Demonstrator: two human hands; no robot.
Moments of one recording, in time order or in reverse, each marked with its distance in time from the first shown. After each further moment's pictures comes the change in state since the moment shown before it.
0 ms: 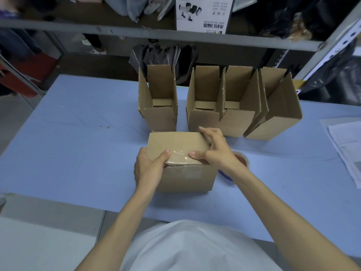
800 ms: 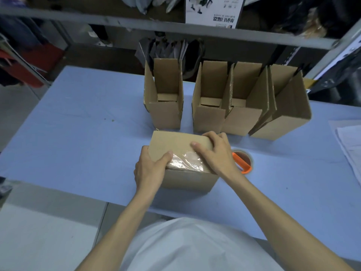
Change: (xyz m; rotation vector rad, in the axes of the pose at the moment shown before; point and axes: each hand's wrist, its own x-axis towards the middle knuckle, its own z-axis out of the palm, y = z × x) left_hand -0.011 -0.011 -0.007 0.170 0.023 0.015; right_hand -0.007 0.009 0.019 -0.164 0.146 -0.017
